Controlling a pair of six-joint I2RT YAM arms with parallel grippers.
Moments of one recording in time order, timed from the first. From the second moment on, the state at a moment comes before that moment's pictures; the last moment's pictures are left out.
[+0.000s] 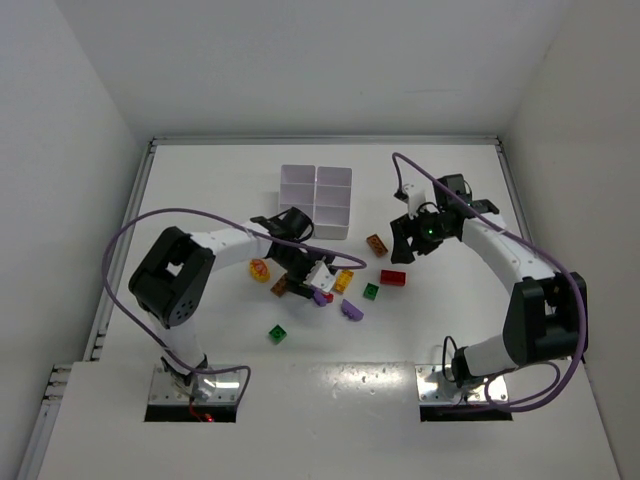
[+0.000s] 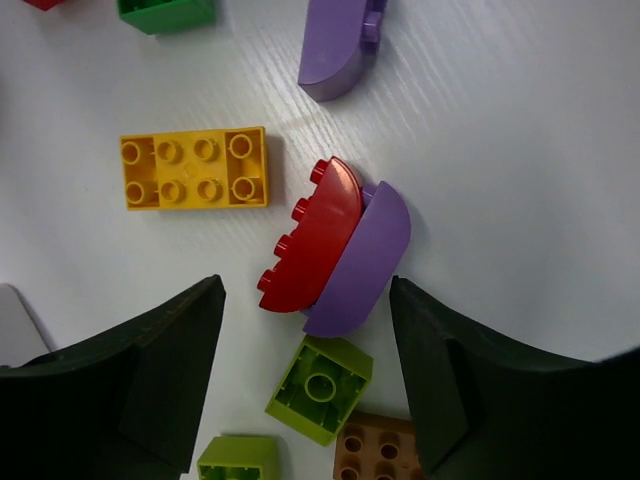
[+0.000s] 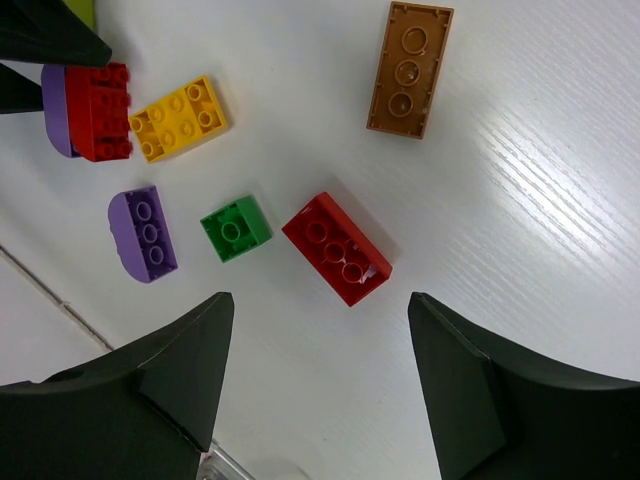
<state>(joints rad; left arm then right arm) -0.62 1.77 1.07 -0.55 0.69 1.42 0.14 1.46 0.99 -0.65 -0.49 -0.32</state>
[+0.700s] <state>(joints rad) -0.62 1.81 1.12 -0.73 0.72 1.58 0.12 1.50 1.01 -0.71 -0.72 -0.30</state>
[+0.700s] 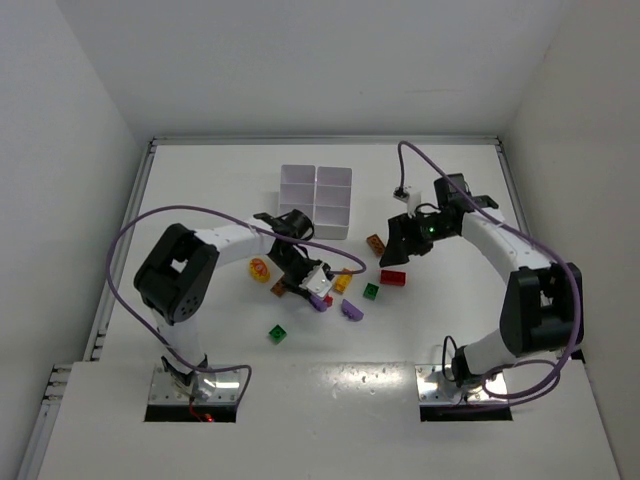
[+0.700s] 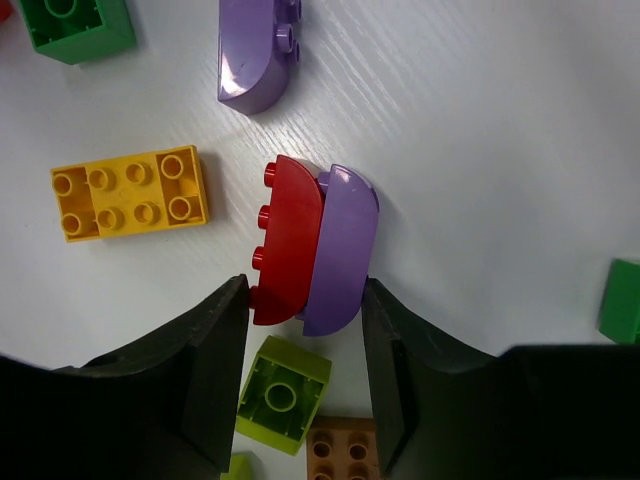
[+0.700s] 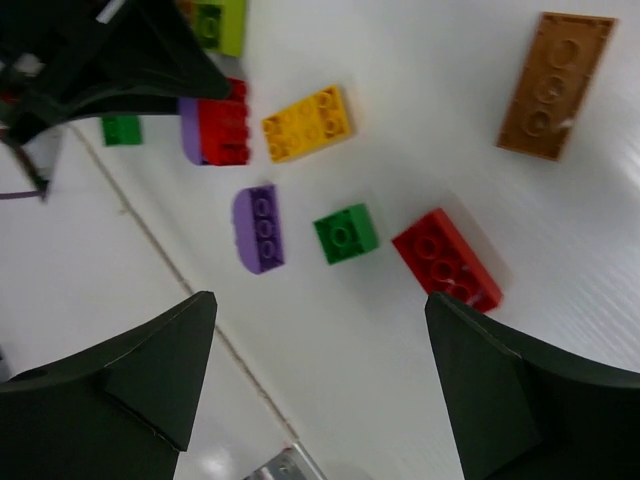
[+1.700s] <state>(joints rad) -0.64 1.50 1.06 -0.40 0.74 1.28 0.25 1.69 1.07 -0.55 -1.24 -0.01</state>
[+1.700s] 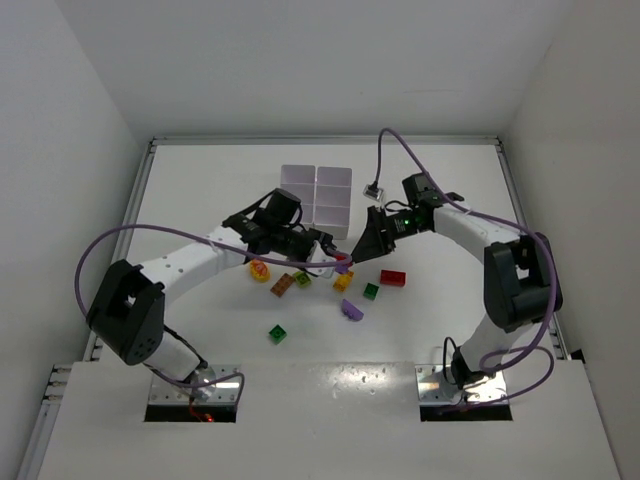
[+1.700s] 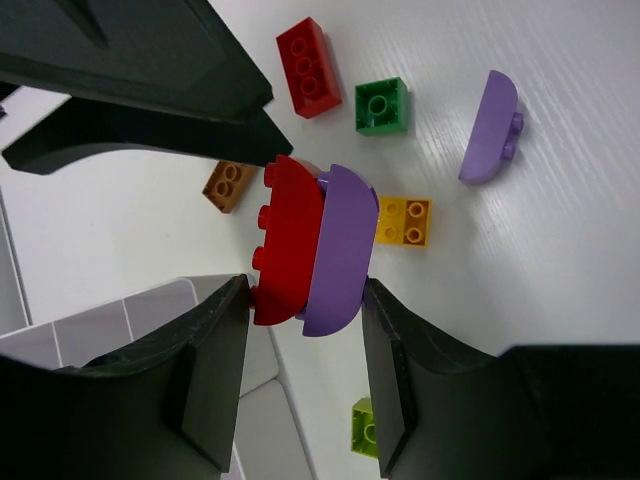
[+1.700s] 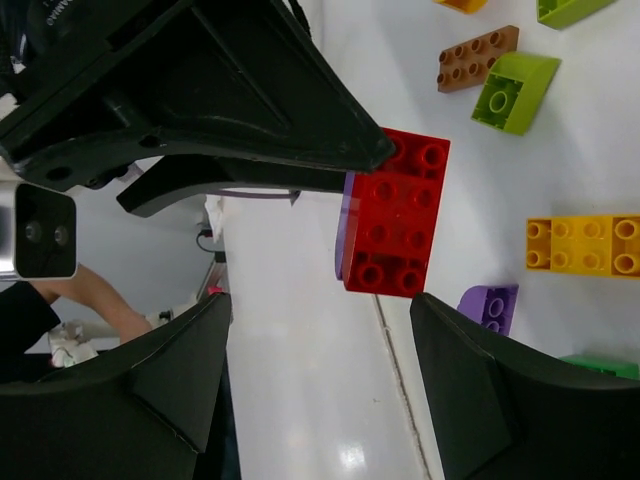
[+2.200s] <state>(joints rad) -0.68 1.43 1.06 -0.33 0.74 1.24 0.26 1.76 1.10 -0.50 -1.24 0.04</state>
